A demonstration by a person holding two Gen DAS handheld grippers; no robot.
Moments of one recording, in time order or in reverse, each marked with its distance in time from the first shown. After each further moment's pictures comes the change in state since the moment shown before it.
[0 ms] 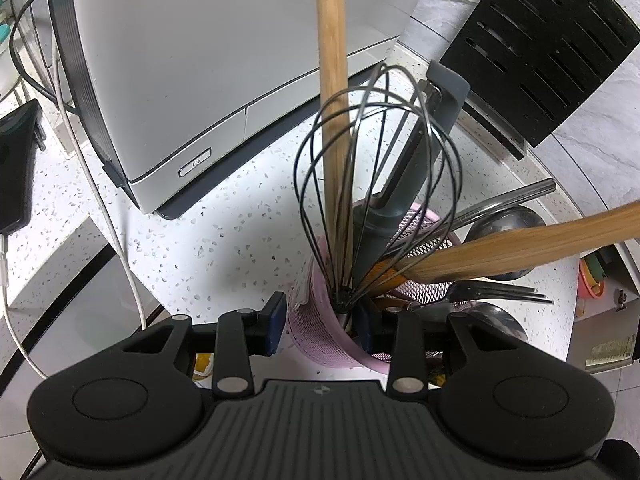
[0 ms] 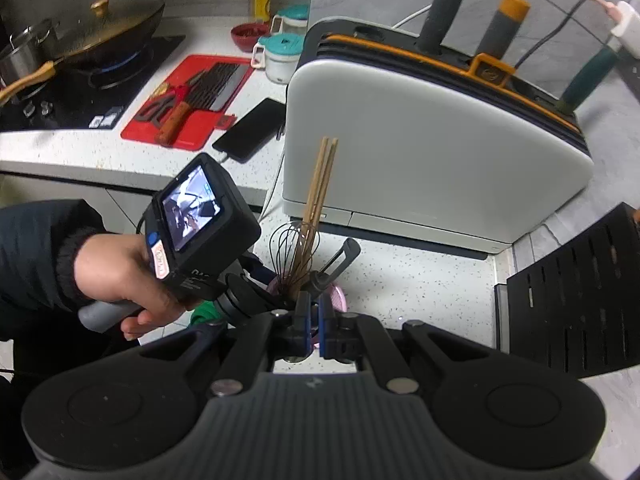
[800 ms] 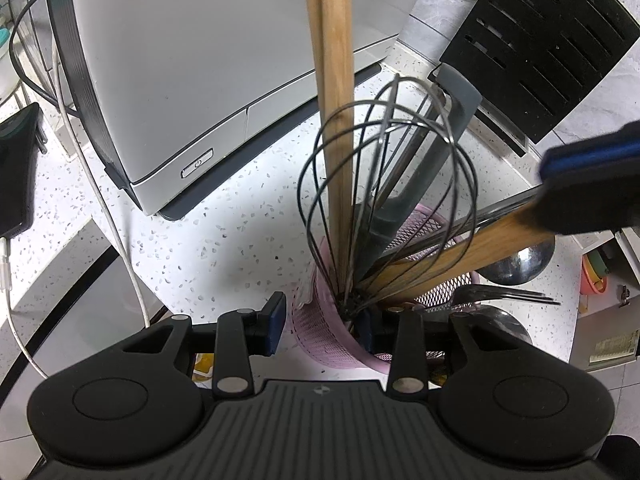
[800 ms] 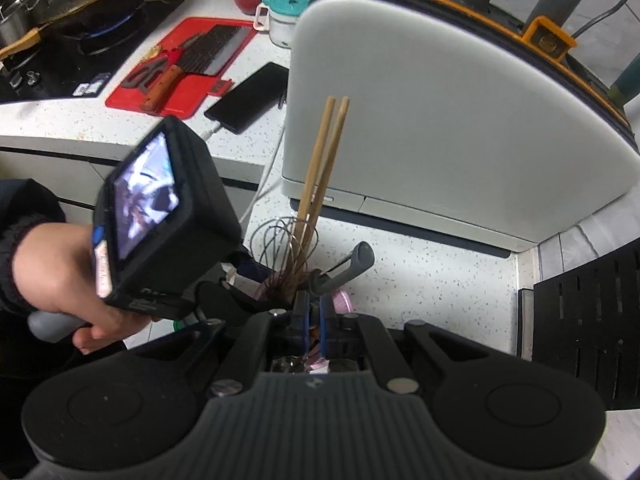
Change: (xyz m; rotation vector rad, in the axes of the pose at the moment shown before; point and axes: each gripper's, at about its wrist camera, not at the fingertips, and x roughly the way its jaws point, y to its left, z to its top) left arm 0.001 0.001 0.000 0.008 0.001 0.010; right arm 0.069 0.003 0.014 -0.039 0.084 -0.001
